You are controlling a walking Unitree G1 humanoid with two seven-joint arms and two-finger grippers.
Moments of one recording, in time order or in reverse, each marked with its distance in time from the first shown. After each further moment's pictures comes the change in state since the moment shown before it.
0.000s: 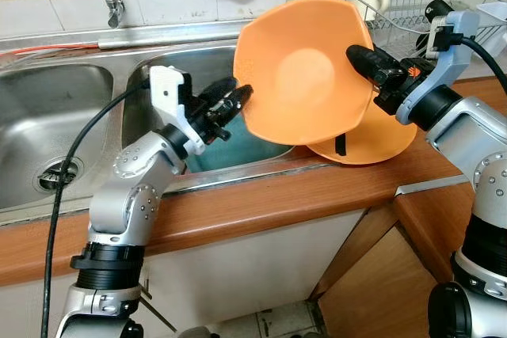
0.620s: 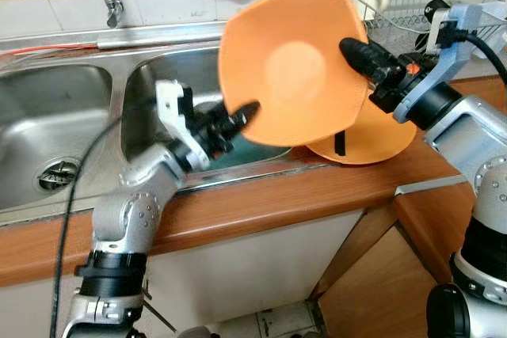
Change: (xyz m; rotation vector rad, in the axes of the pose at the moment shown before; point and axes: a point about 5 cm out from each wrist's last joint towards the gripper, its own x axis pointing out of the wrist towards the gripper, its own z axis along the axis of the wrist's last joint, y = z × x) left arm -0.004 -0.016 -0.019 -0.248 0.041 -0.153; right arm -0.002 0.014 0.001 -0.009 -0.022 0.081
